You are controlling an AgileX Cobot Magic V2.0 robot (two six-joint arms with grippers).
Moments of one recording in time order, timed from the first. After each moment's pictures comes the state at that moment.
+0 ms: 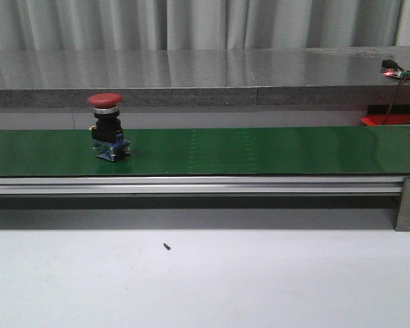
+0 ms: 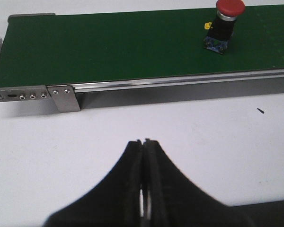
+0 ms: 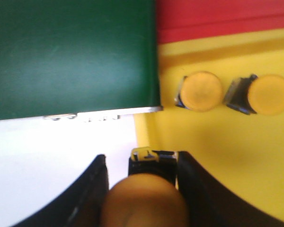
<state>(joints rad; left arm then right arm) 0.01 0.45 -0.61 -0.23 0.89 0.19 -0.16 1.33 -1.09 0.06 0.99 0.02</state>
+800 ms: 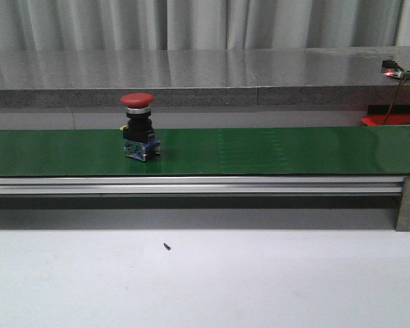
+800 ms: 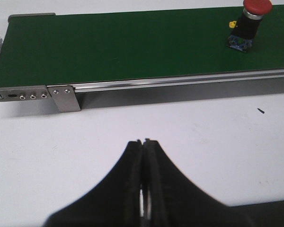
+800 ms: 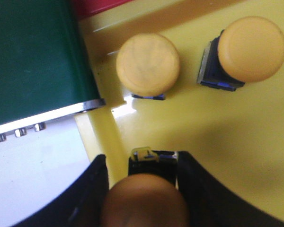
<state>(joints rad) 0.01 0.45 -0.61 -0.23 0.89 0.19 -0.26 1.34 -0.78 0.06 0.64 0.07</state>
